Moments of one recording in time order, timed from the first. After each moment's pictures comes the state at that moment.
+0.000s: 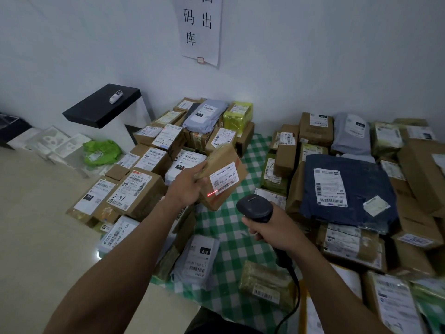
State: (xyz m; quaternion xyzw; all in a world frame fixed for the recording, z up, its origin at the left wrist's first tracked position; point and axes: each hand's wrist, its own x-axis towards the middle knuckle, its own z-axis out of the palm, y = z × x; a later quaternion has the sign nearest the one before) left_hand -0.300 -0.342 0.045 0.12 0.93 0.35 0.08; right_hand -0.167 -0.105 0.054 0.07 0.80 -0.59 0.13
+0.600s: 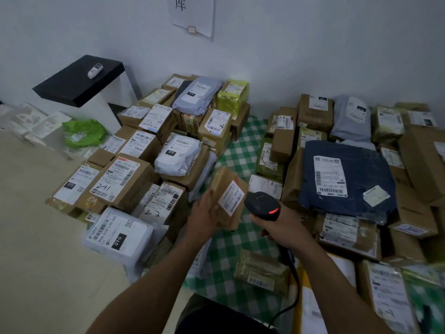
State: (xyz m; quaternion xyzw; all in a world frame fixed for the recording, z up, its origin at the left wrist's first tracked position) left_hand -0.242 -0.302 -0.094 0.03 0.91 0.40 0.11; right_hand -0.167 -0.089 0.022 0.15 0.78 -0.59 0.14
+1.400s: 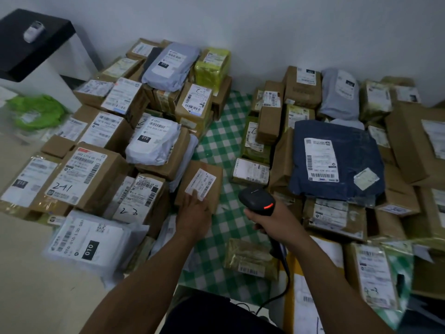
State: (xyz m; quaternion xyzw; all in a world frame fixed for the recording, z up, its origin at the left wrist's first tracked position) left_hand -0.260 -0.298 -0.192 0.19 0.95 0.06 0.23; right_hand -0.172 -0.076 -0.014 0.25 0.76 -0.58 0.17
